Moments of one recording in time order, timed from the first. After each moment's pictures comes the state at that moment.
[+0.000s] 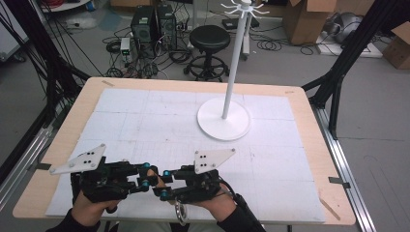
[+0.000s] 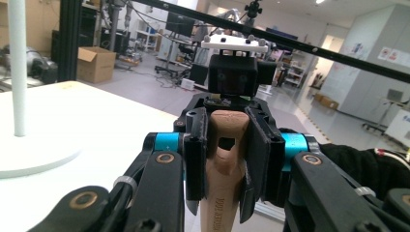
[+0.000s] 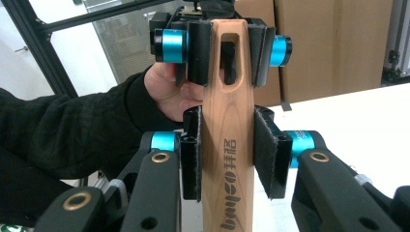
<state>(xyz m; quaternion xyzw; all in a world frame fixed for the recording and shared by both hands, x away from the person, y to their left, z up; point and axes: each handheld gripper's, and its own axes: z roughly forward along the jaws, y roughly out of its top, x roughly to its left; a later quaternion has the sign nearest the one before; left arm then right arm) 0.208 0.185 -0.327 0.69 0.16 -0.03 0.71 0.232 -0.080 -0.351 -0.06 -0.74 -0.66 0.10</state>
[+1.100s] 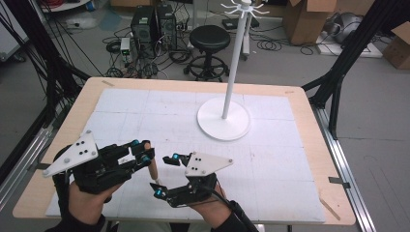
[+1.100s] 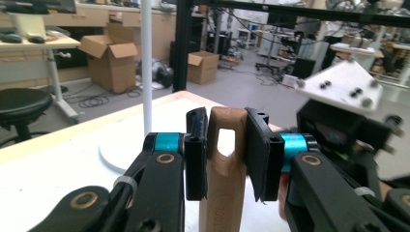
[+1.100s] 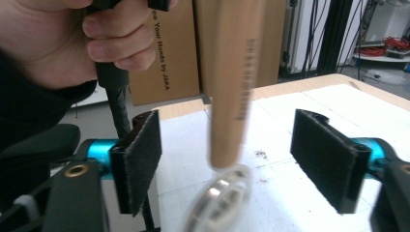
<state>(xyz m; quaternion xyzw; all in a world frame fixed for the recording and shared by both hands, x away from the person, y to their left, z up) 0.197 0.169 -0.275 0.69 0.27 0.17 0.65 0.218 -0.069 -0.343 -0.14 -0.76 -0.62 -0.07</state>
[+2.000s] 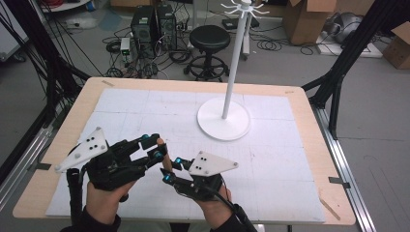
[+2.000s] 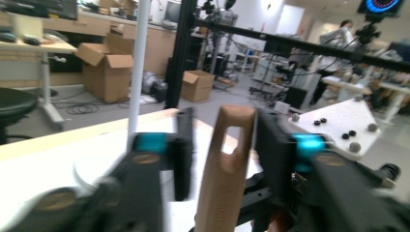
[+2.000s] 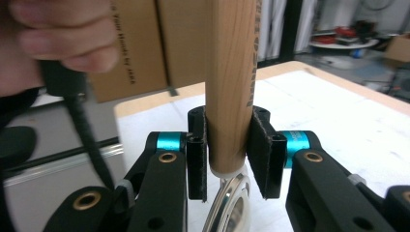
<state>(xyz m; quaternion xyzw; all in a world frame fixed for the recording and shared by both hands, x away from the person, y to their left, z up) 0.202 0.157 -0.277 0.65 0.28 0.13 0.70 0.214 -0.079 -0.339 -0.19 -0.77 -0.60 -0.11</state>
